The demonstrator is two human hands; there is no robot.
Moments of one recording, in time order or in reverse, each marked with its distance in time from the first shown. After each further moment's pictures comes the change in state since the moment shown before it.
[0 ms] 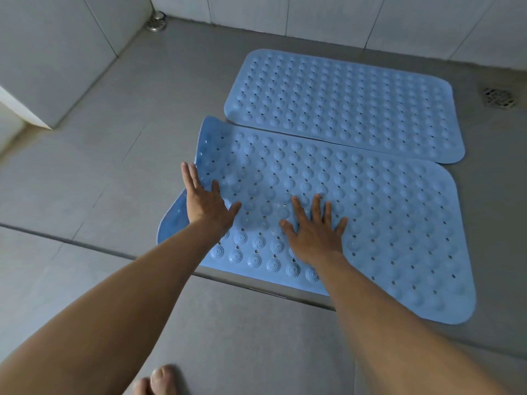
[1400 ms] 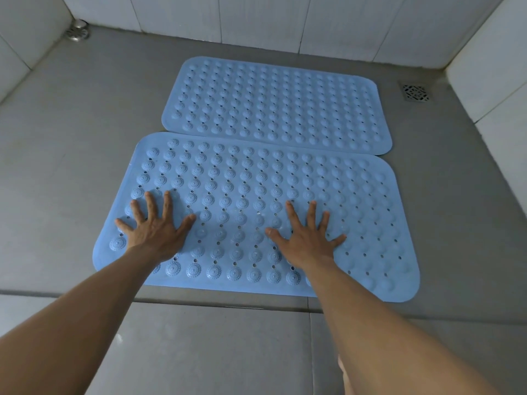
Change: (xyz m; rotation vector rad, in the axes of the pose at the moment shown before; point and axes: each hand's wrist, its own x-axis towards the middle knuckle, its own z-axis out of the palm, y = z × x) left_hand 0.016 0.010 0.046 -0.674 -0.019 0.089; right_hand -0.021 0.066 -0.012 0.142 -0.011 0.258
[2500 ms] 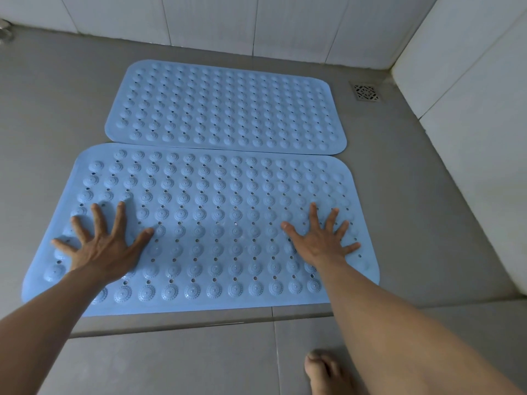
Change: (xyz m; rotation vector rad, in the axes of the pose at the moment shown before) left_hand 0.008 0.001 0.002 -0.031 -0.023 0.000; right_hand 0.012 0.090 -0.026 0.157 0.029 0.324
